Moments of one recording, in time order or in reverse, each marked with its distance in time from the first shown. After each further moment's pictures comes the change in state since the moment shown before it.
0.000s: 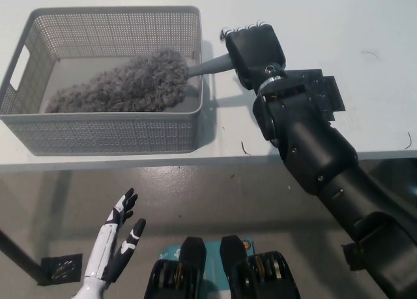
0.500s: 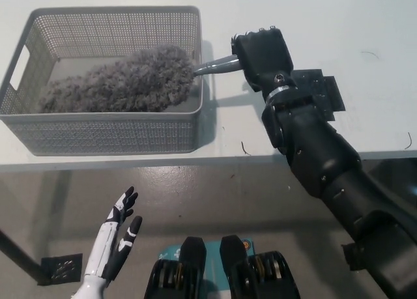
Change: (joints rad) left_arm -0.010 0.002 -0.001 0.002 0.001 0.001 0.000; right_arm 0.000 0.005 -0.055 0.134 0.072 -0.092 -0.247
